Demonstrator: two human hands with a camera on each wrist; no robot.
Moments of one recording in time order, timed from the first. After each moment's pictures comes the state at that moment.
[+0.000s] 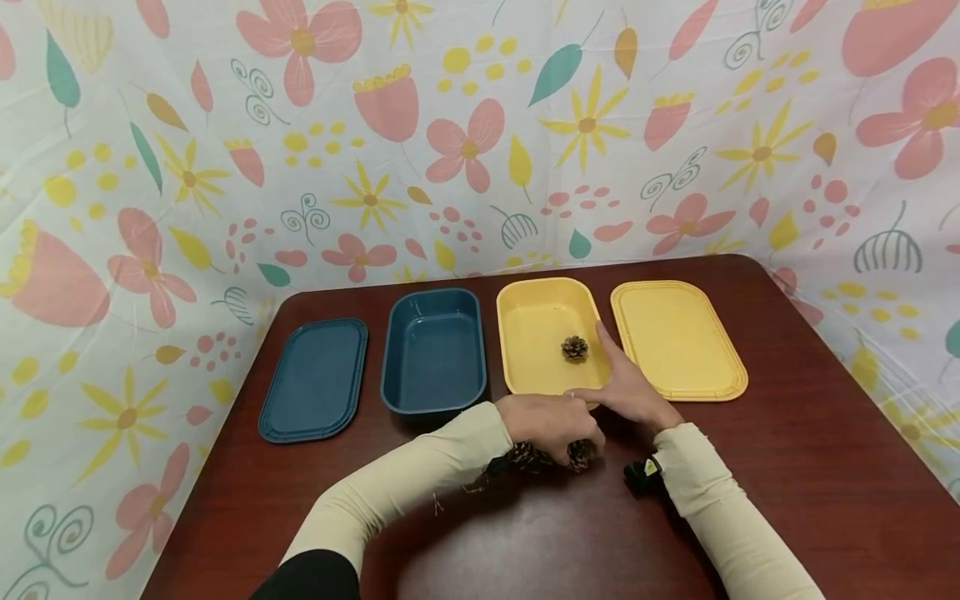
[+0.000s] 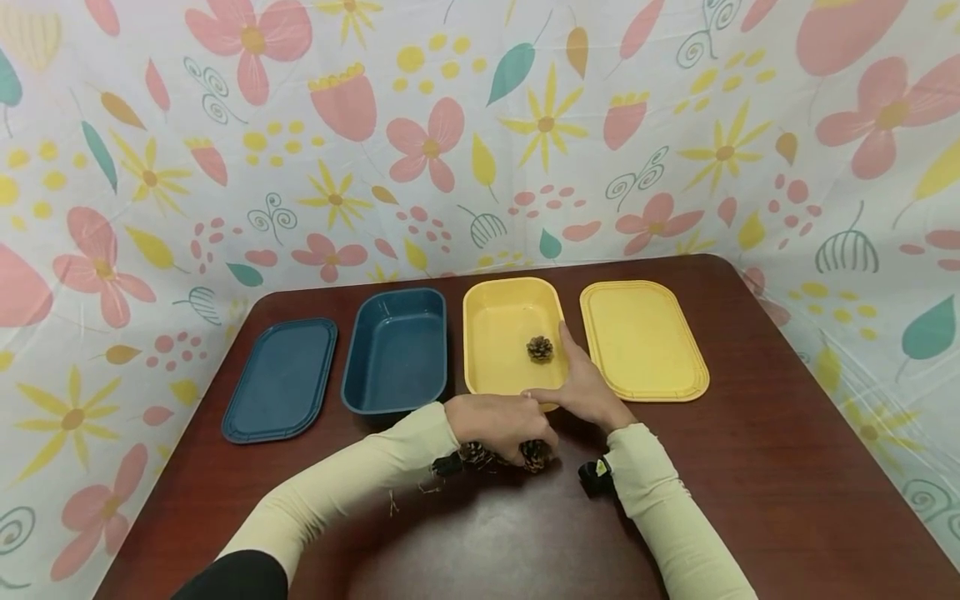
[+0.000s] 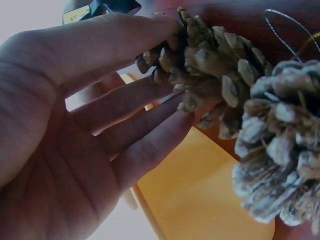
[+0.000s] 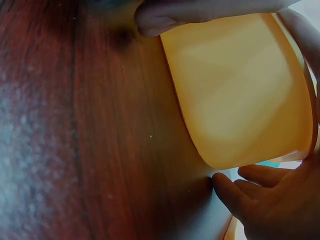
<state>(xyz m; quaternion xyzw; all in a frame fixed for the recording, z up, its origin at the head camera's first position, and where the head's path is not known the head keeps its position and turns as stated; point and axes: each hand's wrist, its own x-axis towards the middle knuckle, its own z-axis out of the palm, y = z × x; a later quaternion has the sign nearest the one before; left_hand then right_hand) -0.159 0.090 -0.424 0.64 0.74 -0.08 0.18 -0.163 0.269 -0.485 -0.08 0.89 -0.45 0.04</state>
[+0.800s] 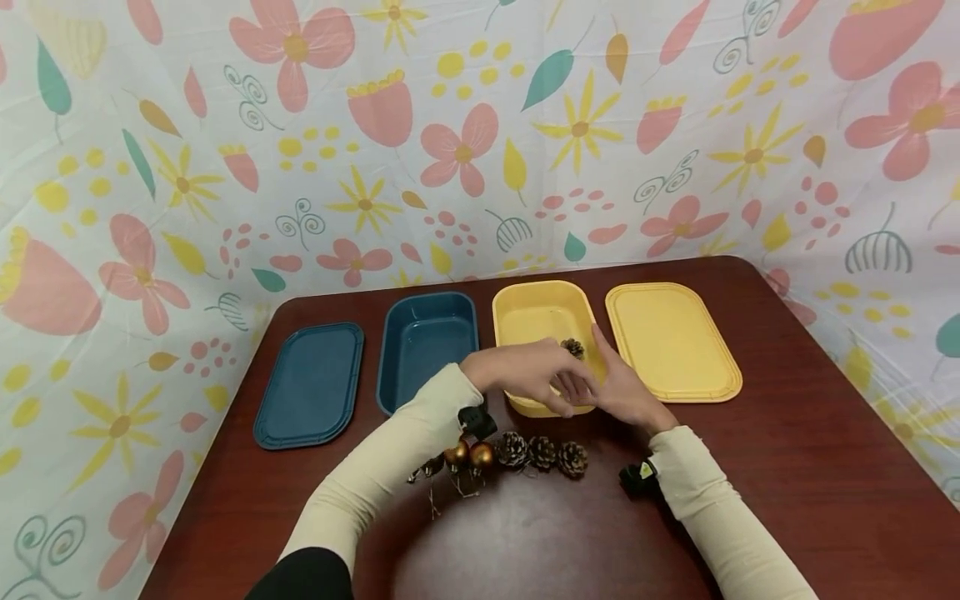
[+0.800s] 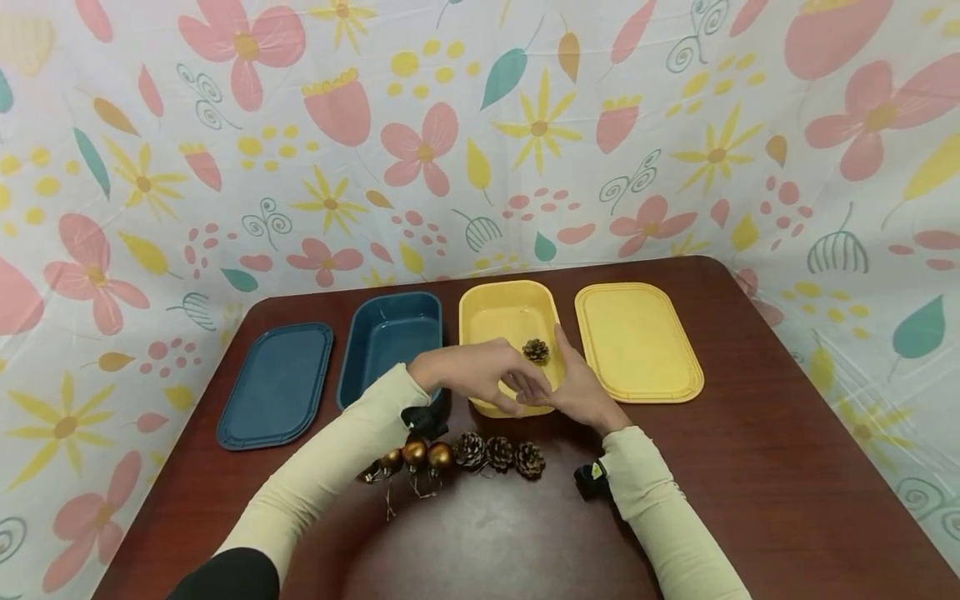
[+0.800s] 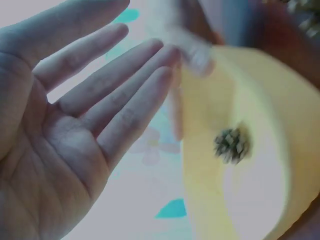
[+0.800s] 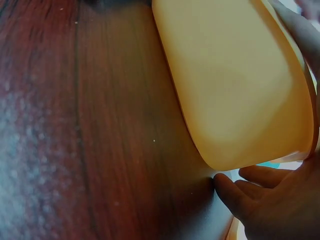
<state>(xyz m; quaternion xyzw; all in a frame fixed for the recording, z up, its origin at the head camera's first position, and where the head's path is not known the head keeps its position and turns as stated) -0.208 0.068 -0.372 0.58 0.75 0.17 0.27 -0.161 0.273 -0.486 -0.09 0.88 -0.46 0.04</state>
